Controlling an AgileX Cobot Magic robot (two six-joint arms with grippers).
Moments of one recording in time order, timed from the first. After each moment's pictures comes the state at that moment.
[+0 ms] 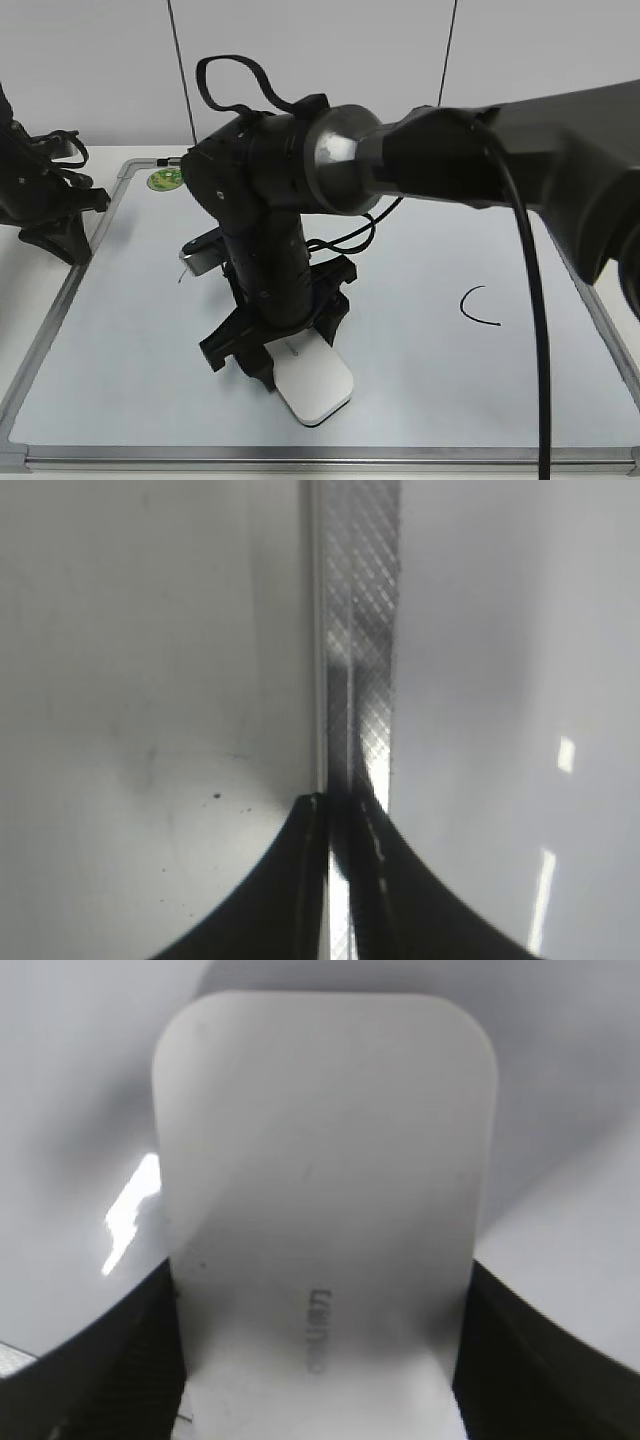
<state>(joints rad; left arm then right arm) 0.03 2.23 -1.62 -0.24 0.99 0.12 0.82 2.27 -1.77 -0.10 1.23 0.24</state>
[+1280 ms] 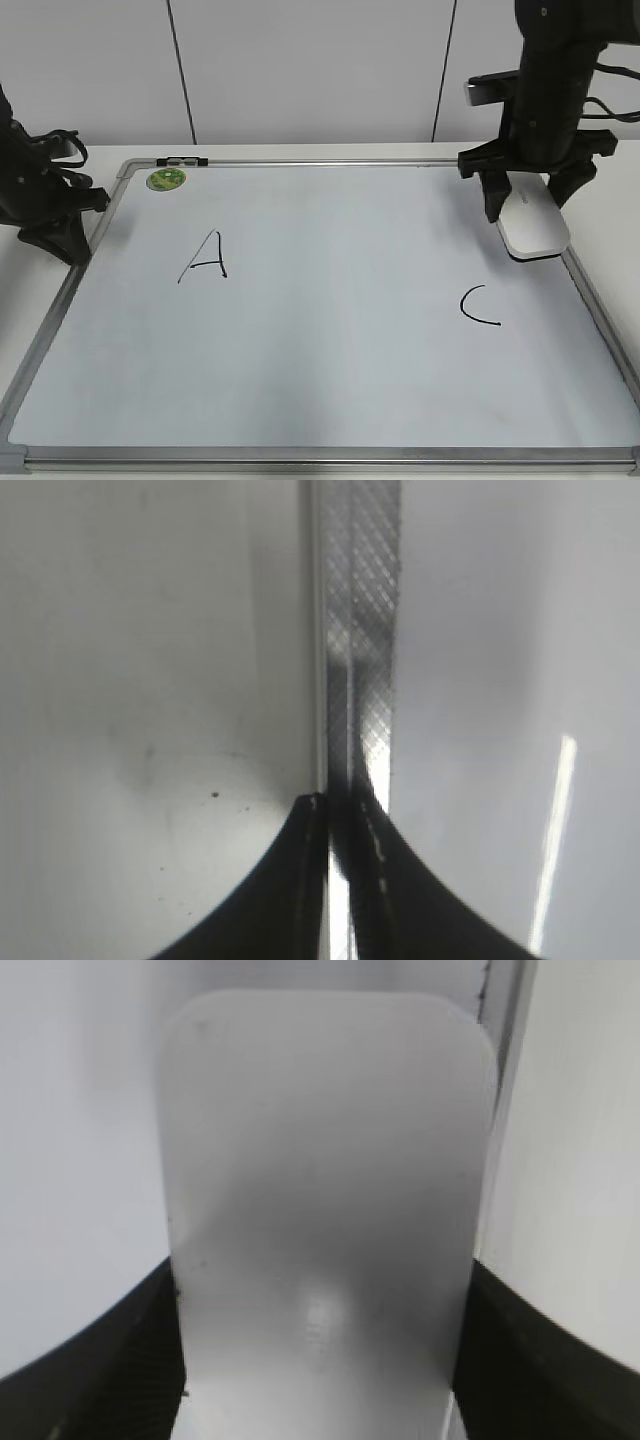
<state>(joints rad) 0.03 2.23 -1.62 -0.24 0.99 0.12 0.20 2.10 -1.75 -0.15 1.22 0.17</state>
